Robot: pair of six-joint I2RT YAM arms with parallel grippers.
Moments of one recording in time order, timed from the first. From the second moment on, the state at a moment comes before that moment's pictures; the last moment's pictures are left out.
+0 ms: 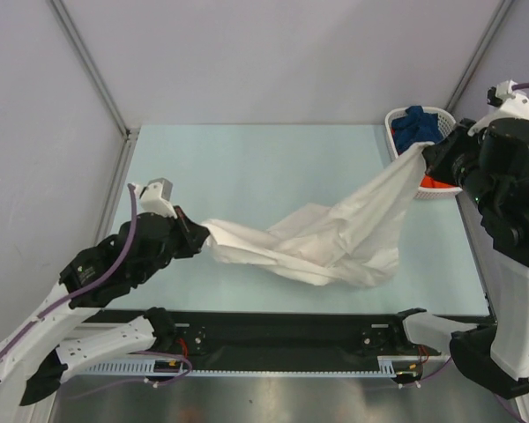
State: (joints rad) left arm -0.92 0.74 1.15 -0.95 -0.43 -0.80; right arm 0.26 1.19 2.09 -1.24 0.24 0.39
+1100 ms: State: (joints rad) left arm -0.31 0.88 1.04 -0.83 -0.33 -0.52; right arm 0.04 2.26 2.30 -0.84 0.03 0.31
